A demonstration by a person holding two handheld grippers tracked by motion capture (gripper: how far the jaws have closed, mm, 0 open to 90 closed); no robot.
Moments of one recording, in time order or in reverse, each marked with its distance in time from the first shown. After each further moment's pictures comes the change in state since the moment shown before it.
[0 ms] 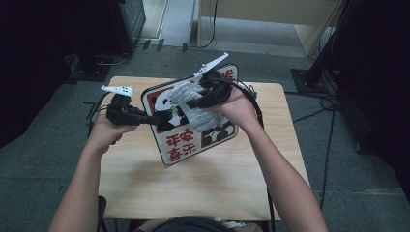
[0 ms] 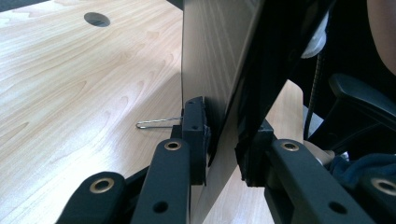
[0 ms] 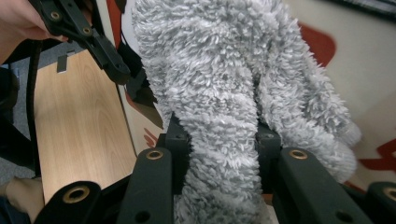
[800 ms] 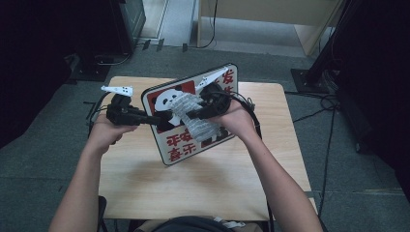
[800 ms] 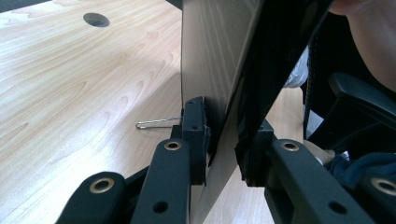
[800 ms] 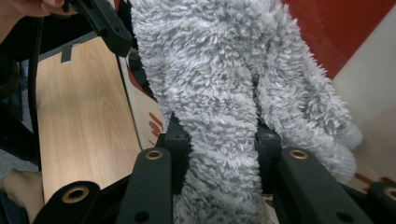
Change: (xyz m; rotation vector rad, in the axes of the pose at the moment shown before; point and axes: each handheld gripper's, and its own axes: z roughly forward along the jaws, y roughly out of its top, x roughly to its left) left arm 0.000 0.000 0.000 0.001 -0.001 0.006; right arm 0.003 -0.028 0.021 -0.012 0.036 0.004
